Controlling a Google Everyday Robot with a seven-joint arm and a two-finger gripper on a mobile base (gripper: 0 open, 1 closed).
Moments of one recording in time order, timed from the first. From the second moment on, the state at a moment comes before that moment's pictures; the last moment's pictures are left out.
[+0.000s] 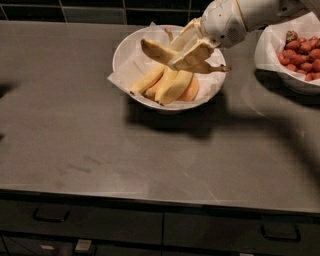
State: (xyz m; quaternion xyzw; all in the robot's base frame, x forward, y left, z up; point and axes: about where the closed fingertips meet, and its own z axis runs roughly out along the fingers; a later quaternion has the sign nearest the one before) arm 0.605 -0.047 0.991 -0.68 0.57 0.23 0.41
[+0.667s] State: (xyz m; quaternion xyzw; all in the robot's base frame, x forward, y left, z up) arm 0.521 -0.065 1.000 -0.62 0.61 0.27 0.42
